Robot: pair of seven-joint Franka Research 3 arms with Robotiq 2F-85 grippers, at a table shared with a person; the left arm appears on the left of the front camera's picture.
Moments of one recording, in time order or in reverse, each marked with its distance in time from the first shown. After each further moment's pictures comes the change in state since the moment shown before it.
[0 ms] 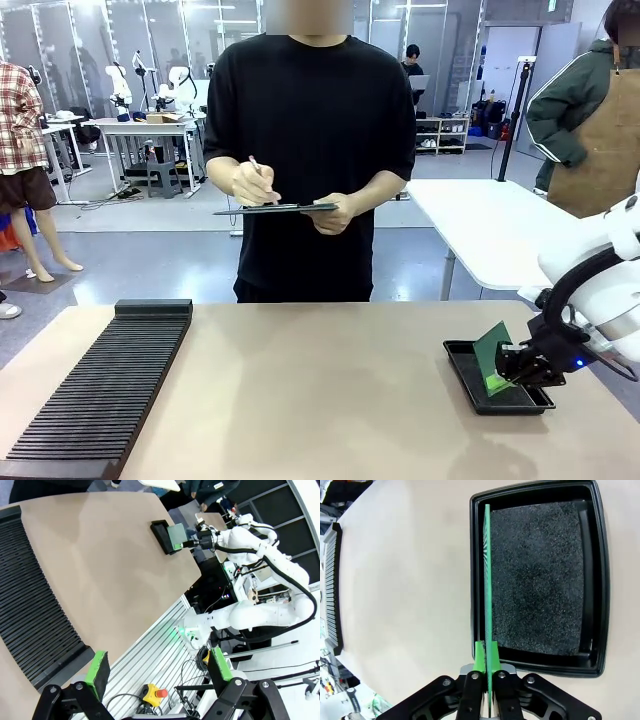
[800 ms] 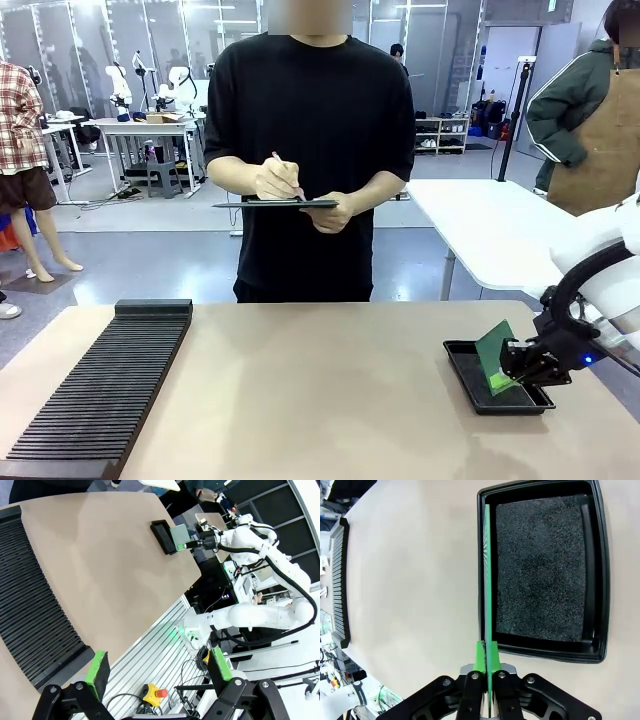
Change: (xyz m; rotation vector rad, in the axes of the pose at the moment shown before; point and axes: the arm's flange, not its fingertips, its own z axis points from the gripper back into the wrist) left arm 0.000 0.000 0.000 0.000 0.000 0.000; right arm -0.003 0.001 0.014 0.033 0.028 -0.012
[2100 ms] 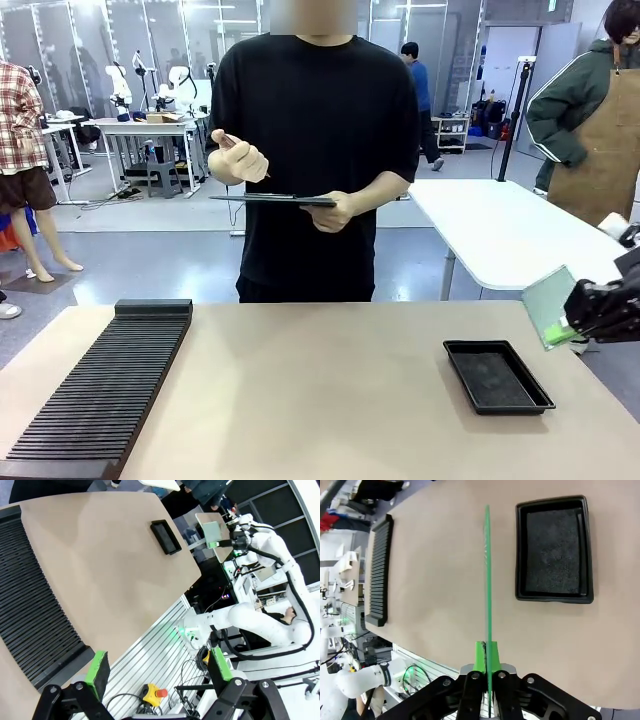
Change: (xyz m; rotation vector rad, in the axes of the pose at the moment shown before) left arm 0.000 0.000 0.000 0.000 0.000 0.000; right arm -0.023 0.029 0.131 0.091 -0.032 0.010
